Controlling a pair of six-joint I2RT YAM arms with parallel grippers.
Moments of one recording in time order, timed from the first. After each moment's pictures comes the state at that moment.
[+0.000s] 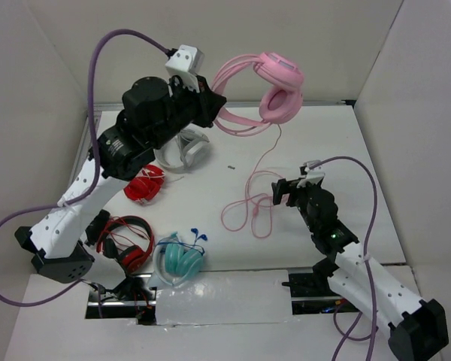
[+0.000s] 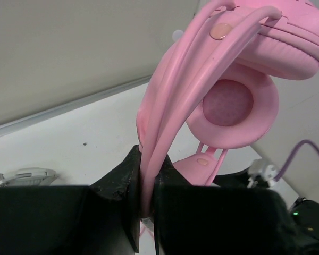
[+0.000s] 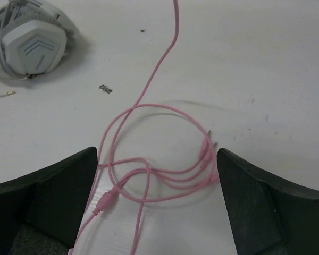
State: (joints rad) left arm -0.78 1.45 1.92 -0.51 -0.16 -0.24; right arm 0.47 0.62 0.38 0.06 0.27 0.17
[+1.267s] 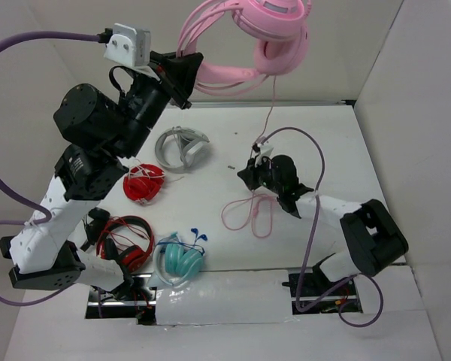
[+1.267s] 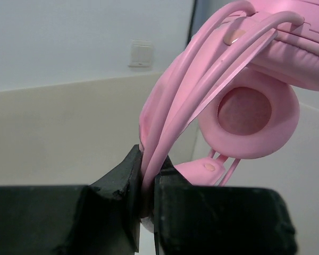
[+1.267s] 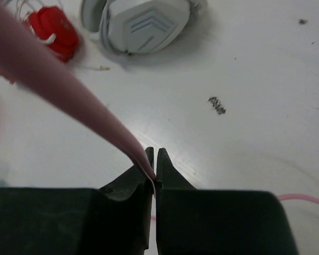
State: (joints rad) left arm -0.93 1.37 2.09 -0.27 -0.36 0.01; right arm 0.50 1.46 0.65 0.53 -0.23 0.16
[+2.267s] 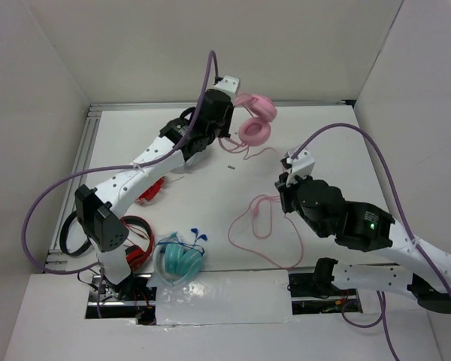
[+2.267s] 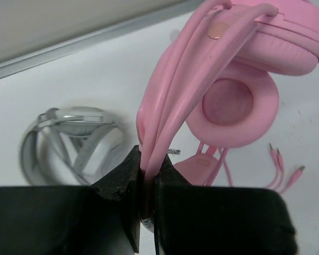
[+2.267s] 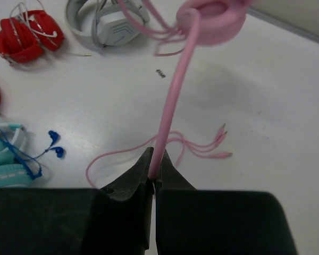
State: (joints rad) left arm -0.72 1.78 1.92 -0.57 -0.42 -0.17; right arm 1.14 0.81 1.13 -0.76 0.67 0.24
